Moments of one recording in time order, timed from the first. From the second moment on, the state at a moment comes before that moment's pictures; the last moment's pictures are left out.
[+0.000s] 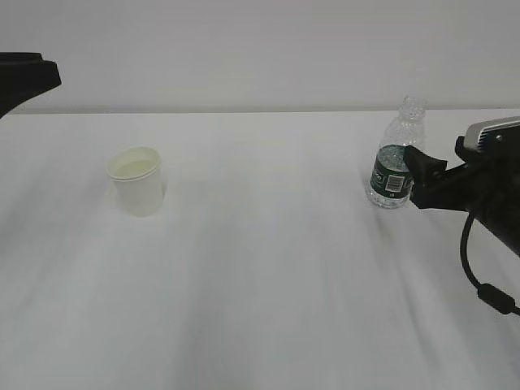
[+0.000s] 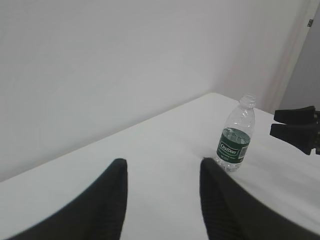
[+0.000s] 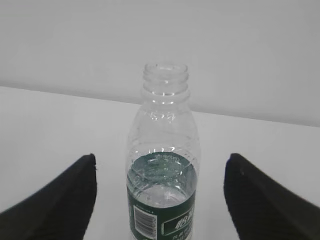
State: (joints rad) left arm 0.22 1.52 -0.77 1.30 -1.16 -1.00; right arm 0.12 1.86 -0.50 -0.07 -1.14 -0.05
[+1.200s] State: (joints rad) left arm 0.22 1.40 -0.77 1.25 -1.17 -1.09; right arm 0.12 1.67 -0.36 -0.05 -1.15 -0.05
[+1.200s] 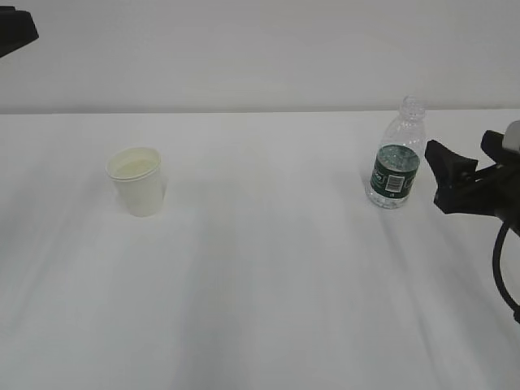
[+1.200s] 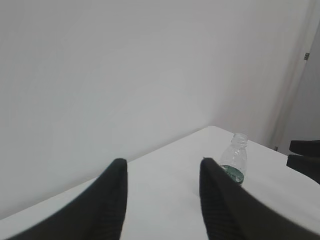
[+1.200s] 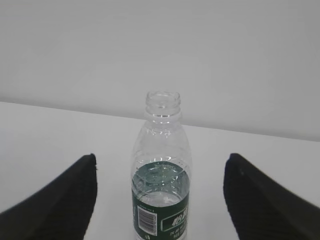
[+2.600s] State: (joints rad) left arm 0.22 1.40 -0.77 1.09 -1.17 -1.03; right arm 0.12 1.43 -0.36 -0.10 -0.94 -0.07
